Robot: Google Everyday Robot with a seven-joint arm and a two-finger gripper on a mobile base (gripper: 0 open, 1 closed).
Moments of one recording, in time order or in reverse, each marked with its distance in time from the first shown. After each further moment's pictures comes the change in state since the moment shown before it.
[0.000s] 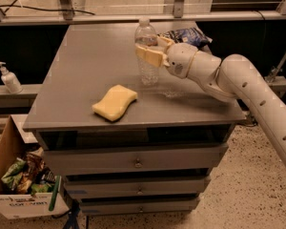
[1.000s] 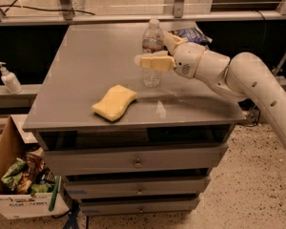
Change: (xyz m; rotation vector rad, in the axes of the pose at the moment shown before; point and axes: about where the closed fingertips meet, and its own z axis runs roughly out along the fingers) arm -0.006 0.000 -0.017 0.019 0.046 -0.031
